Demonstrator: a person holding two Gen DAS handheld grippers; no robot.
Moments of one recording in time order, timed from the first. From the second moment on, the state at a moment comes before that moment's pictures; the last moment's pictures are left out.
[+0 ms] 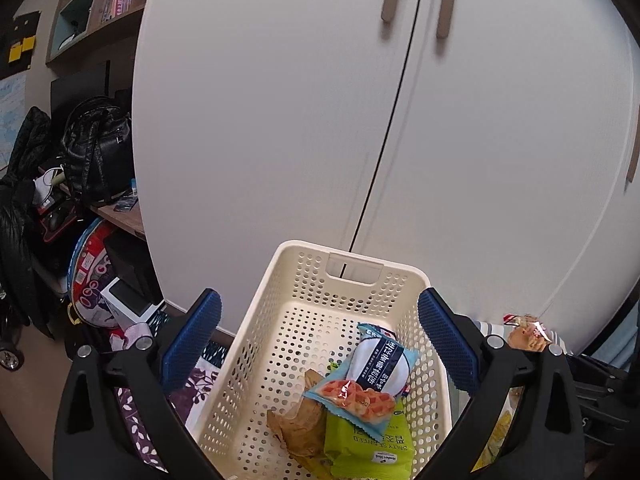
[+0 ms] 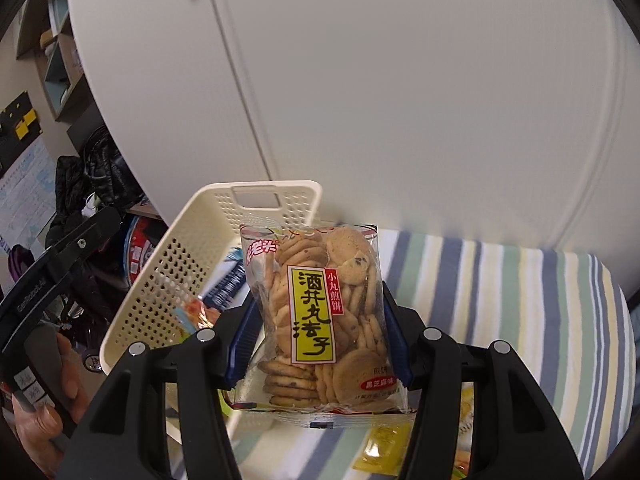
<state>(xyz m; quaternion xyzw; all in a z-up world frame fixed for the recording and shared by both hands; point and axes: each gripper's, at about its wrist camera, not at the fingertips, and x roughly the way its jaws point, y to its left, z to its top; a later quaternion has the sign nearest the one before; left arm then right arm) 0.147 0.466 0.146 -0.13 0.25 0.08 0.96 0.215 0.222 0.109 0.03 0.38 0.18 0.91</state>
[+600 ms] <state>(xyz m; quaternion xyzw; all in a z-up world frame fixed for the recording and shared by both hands) 0.132 0.504 0.151 -0.15 0.24 0.13 0.95 0.267 0.301 0.106 0.04 0.41 0.22 0.89</state>
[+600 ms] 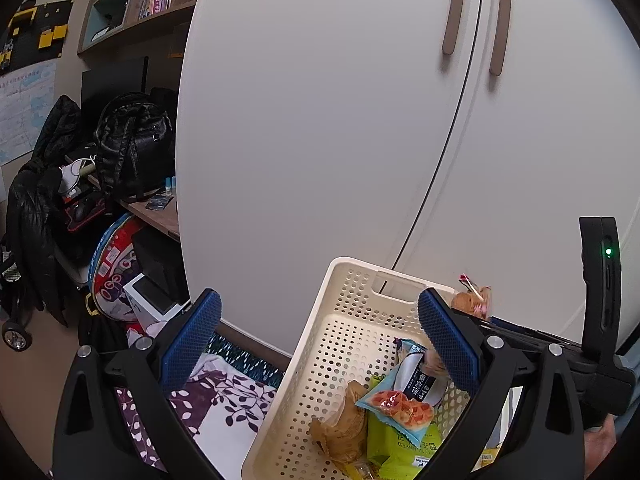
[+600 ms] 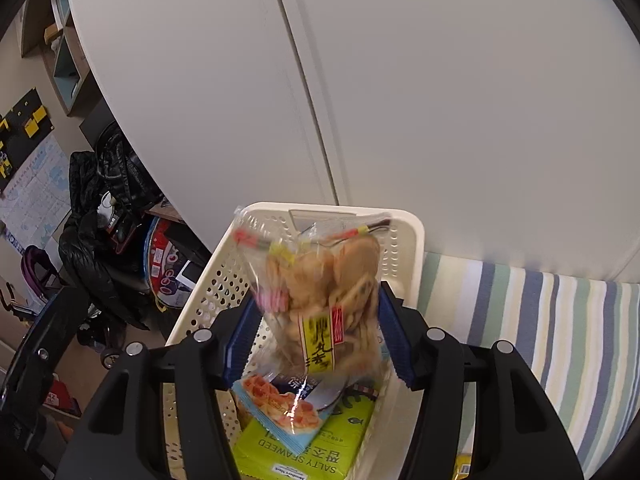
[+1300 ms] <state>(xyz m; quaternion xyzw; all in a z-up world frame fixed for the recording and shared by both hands) 0.135 0.483 0.153 -0.15 0.24 0.08 0.96 0.240 0.250 0.116 0.04 0.38 0.21 0.90</state>
